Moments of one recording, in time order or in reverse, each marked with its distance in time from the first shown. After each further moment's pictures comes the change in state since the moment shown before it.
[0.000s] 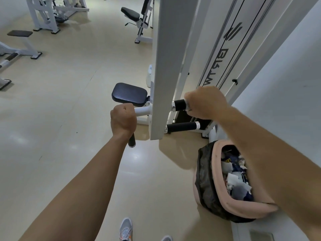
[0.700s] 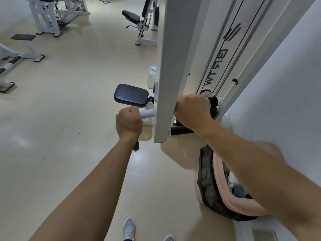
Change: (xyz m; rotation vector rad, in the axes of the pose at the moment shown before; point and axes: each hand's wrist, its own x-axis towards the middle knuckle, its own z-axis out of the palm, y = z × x) left_hand -0.020 0.001 -0.004 0.031 0.022 -0.053; right_hand -0.008 -0.065 0.002 -0.225 0.280 0.120
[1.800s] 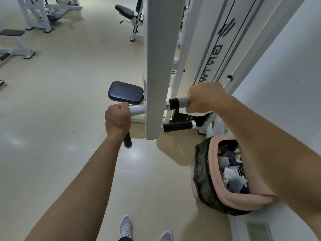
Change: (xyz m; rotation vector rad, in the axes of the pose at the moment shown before) left_hand 0.015 -0.008 0.000 -0.054 -0.060 -0.065; right_hand 0.012 0.068 -0.014 0.204 -0.573 0.054
